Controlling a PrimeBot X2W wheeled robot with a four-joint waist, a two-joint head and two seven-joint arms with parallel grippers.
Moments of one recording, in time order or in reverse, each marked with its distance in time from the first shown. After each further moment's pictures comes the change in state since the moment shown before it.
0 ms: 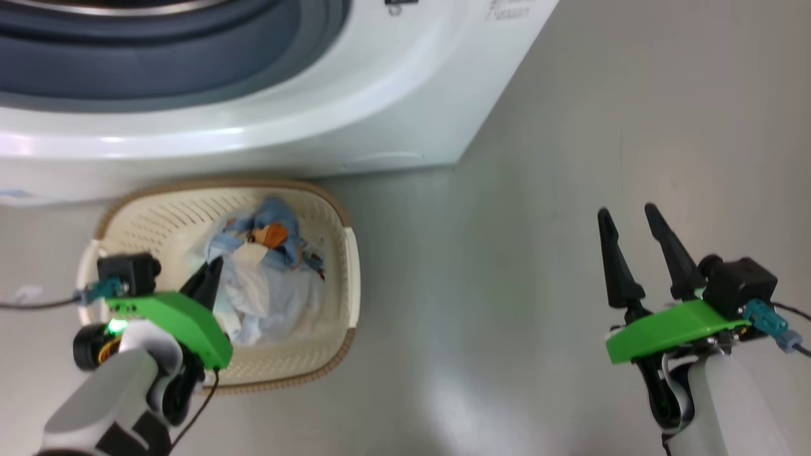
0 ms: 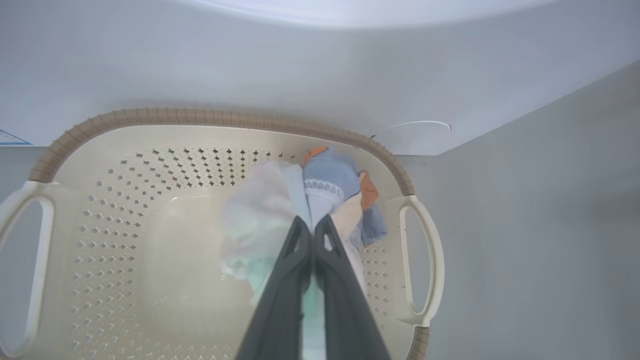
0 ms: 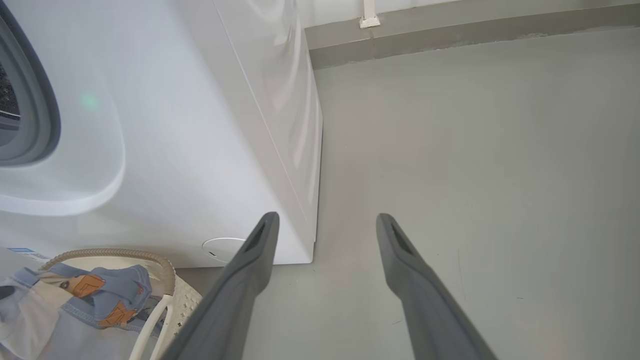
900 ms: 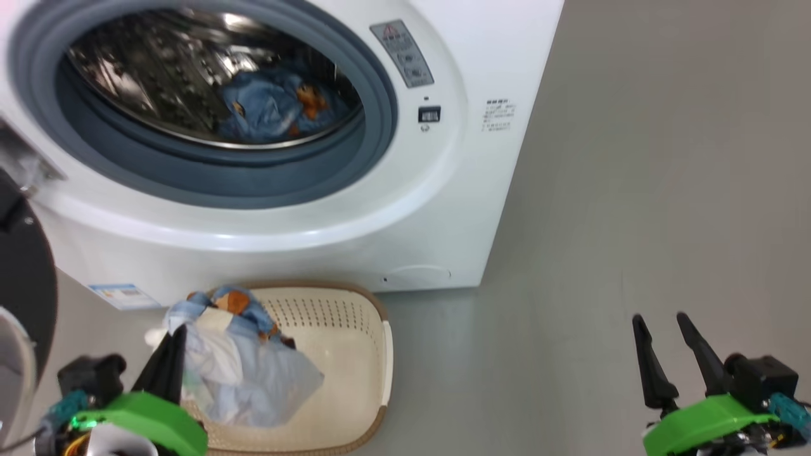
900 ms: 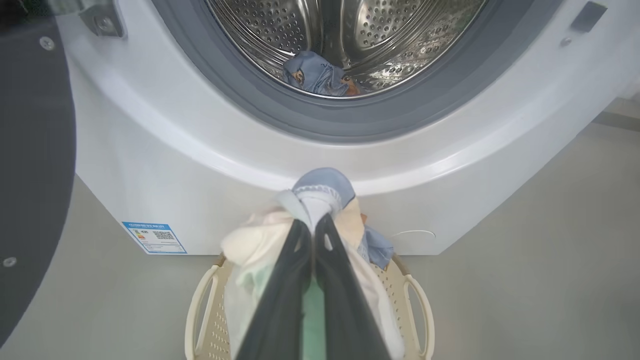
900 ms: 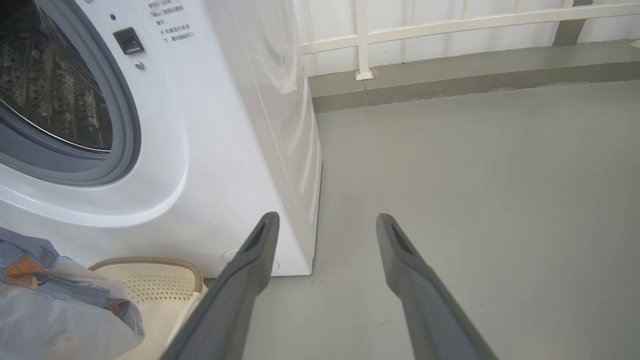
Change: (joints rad) left arm 0.472 -0.038 0.602 -0.352 0.515 0.000 0.000; right arm 0.238 -0.051 -0.042 0.008 0.020 0.000 0.000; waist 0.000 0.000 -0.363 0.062
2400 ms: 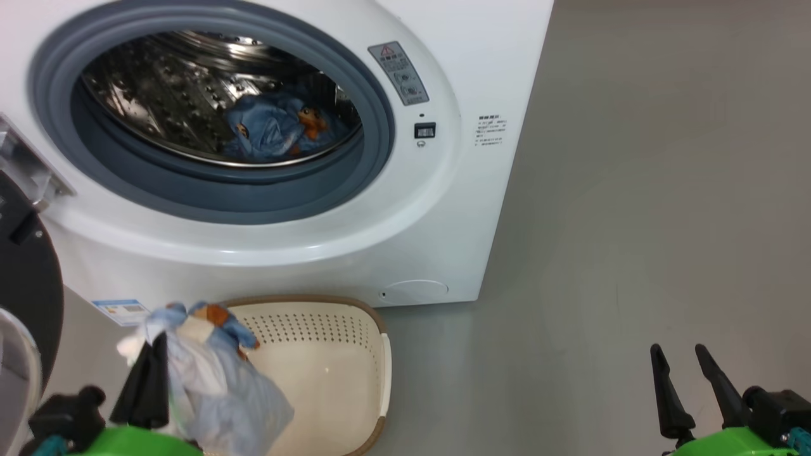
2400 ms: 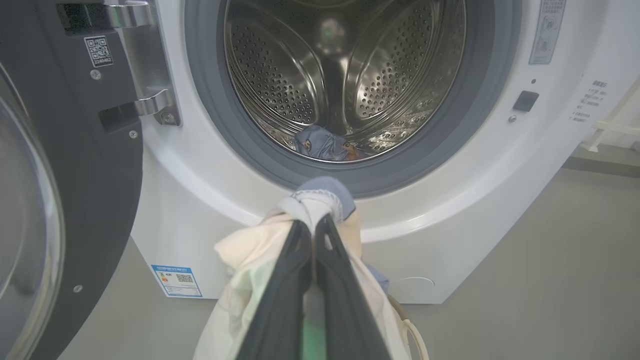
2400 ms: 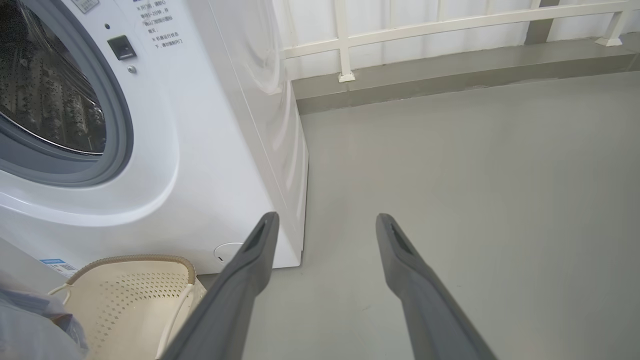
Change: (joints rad) left arm 0.222 -0.120 0.262 -0.302 0.209 0.000 0.000; right arm 0.115 0.009 -0.043 -0.055 0.007 0.000 0.000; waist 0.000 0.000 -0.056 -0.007
